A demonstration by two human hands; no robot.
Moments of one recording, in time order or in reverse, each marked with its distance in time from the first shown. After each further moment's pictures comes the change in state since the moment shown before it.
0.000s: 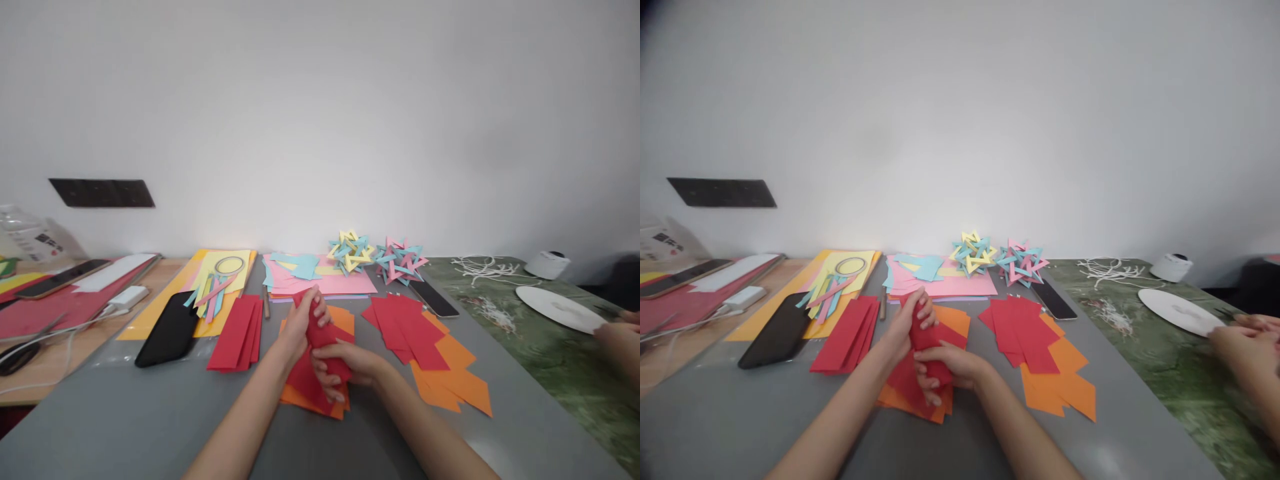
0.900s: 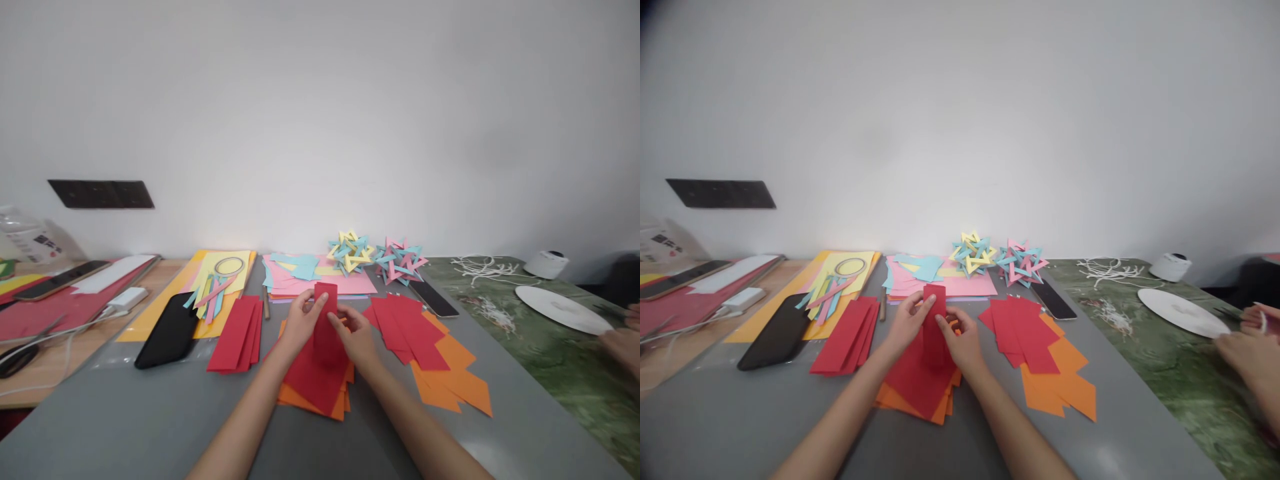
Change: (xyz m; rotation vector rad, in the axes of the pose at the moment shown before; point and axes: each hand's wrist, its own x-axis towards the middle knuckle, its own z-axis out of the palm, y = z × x) left_hand 0.013 -0.013 -0.021 0.669 0.077 0.322; right_hand 0.008 0.003 -0.021 -0.652 1.214 -0.751
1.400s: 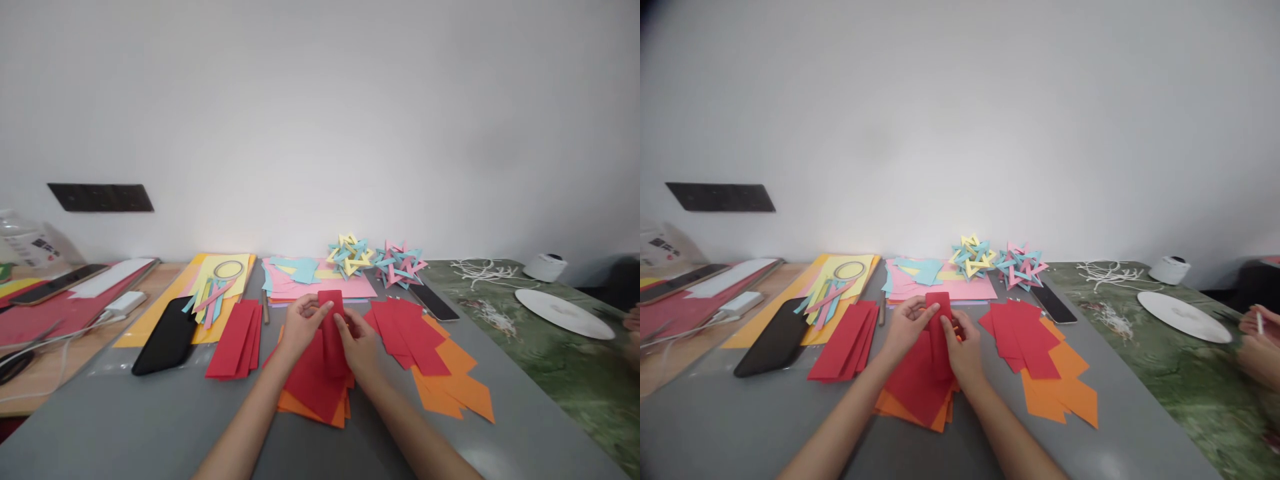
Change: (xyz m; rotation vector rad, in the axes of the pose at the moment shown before) left_hand 0.000 -0.003 0.000 -0.117 0.044 -0.051; right_hand -0.008 -0.015 0.002 -0.037 0.114 -0.025
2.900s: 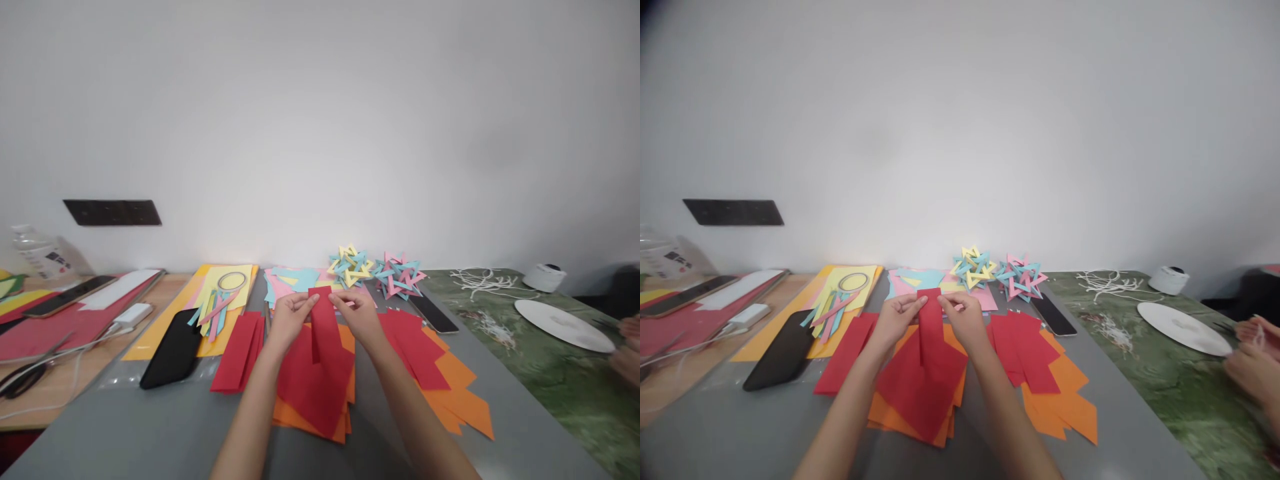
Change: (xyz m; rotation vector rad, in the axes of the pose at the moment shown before) left_hand 0.015 0.055 -0.014 -0.024 -0.004 -0.173; right_hand 0.064 -0.047 -0.001 0.014 -0.181 -0.015
